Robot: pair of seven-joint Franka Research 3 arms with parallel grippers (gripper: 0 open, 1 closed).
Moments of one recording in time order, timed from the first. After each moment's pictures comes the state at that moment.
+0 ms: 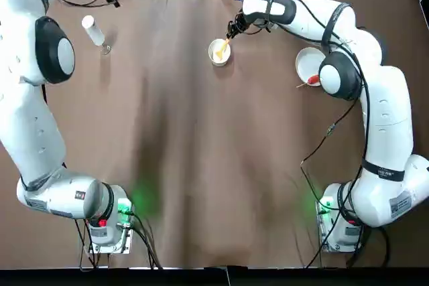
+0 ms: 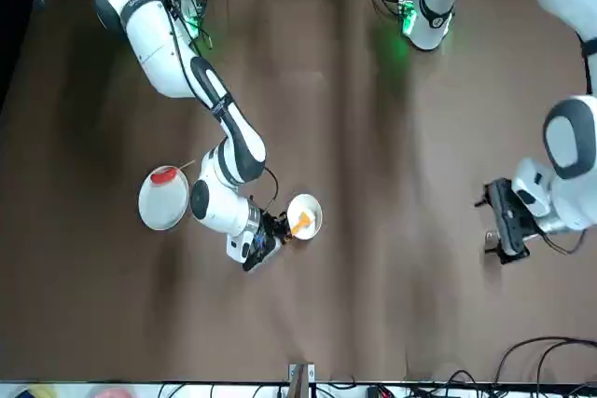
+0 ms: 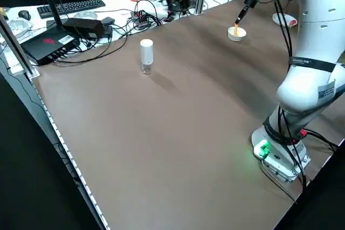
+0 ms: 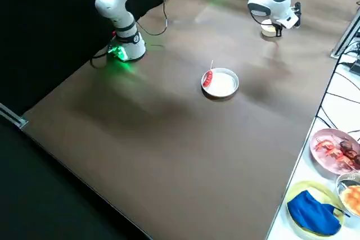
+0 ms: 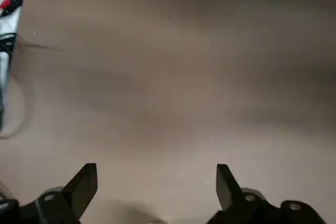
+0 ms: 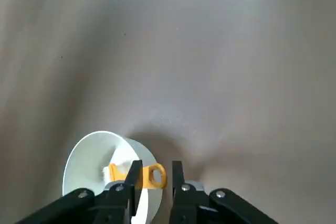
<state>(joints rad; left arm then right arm) -0.17 0.48 0.24 -1.42 -0.35 1.85 1.59 0.40 0.94 0.18 -1.28 0.53 2.46 -0.30</state>
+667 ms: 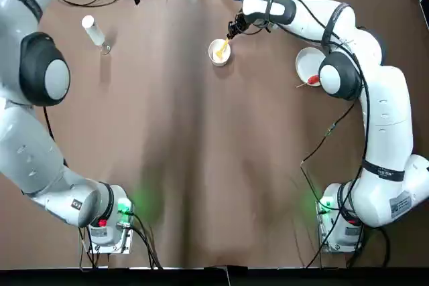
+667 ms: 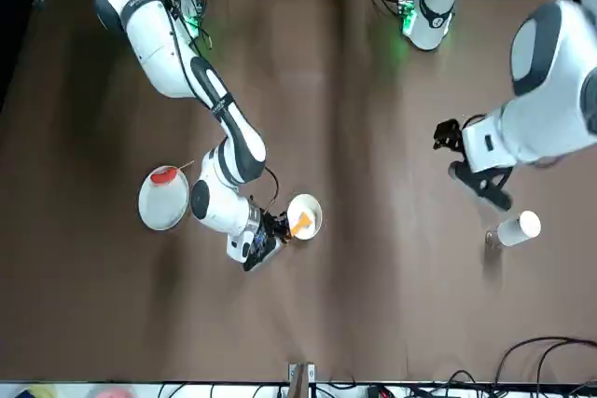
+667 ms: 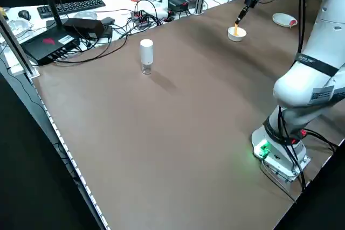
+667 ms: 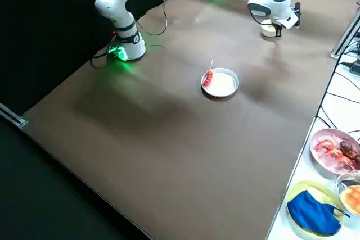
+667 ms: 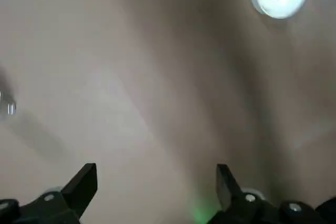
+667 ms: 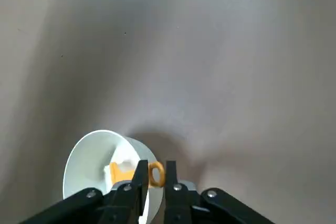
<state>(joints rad) -0.39 0.28 0.23 -1.43 -0.19 1.50 0.27 0.40 0.94 0.18 -1.28 0.53 2.46 -0.30</state>
